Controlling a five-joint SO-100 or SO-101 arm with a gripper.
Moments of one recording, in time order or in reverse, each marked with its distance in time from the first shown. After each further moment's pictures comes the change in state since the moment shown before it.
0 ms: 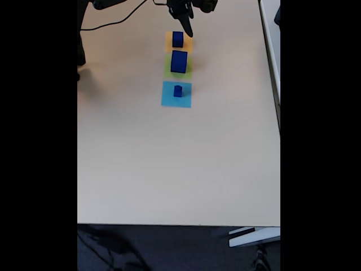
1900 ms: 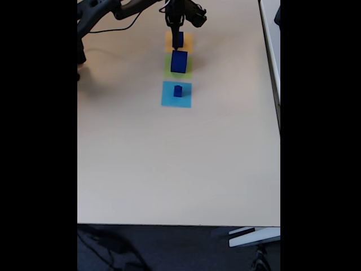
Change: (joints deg) arm -8.3 -33.0 -28.3 15.6 7.1
